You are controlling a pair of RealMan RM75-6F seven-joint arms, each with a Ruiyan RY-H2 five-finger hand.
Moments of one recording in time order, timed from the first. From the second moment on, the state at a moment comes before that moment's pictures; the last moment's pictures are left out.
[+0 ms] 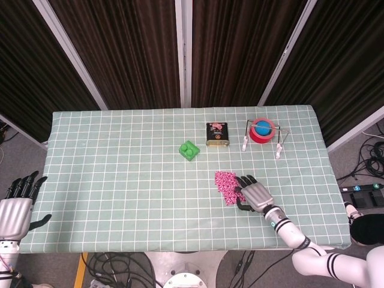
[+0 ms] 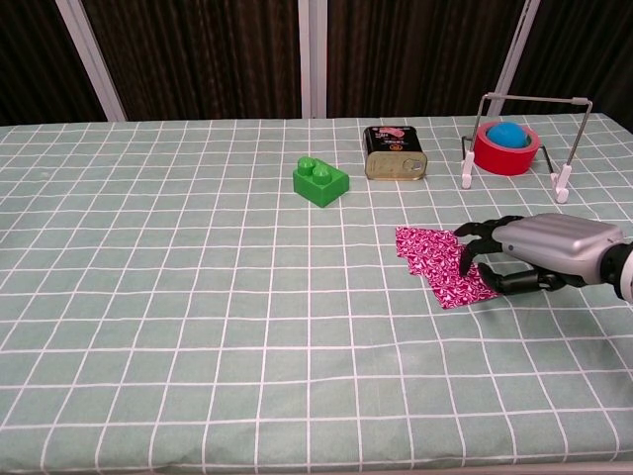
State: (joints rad) left arm -0.06 -1.15 -0.03 -1.63 1.47 1.49 0.17; right arm 0.62 -1.53 -0.01 -1.33 -1.27 0.80 -0.24
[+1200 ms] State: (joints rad) left arm -0.06 -1.16 -0.03 -1.61 1.47 1.49 0.14; right arm 0.69 -1.70 0.07 -1.24 -1.23 0.77 -0.28
